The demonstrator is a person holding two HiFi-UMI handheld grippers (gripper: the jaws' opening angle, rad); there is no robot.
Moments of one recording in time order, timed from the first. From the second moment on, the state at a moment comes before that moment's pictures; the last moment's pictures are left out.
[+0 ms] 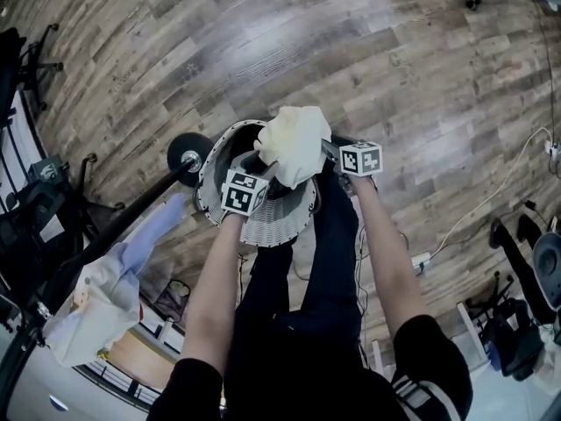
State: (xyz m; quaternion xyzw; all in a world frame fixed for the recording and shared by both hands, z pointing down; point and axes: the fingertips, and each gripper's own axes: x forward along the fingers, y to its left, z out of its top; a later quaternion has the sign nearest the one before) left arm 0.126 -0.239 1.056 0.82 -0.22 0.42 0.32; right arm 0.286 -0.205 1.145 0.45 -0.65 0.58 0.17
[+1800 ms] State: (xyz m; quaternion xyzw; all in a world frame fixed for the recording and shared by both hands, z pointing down) left arm -0.078 -0.261 0.690 0.80 -0.50 0.21 0.26; right arm 0.255 -0.300 0.719 0.49 -0.78 0.38 0.09
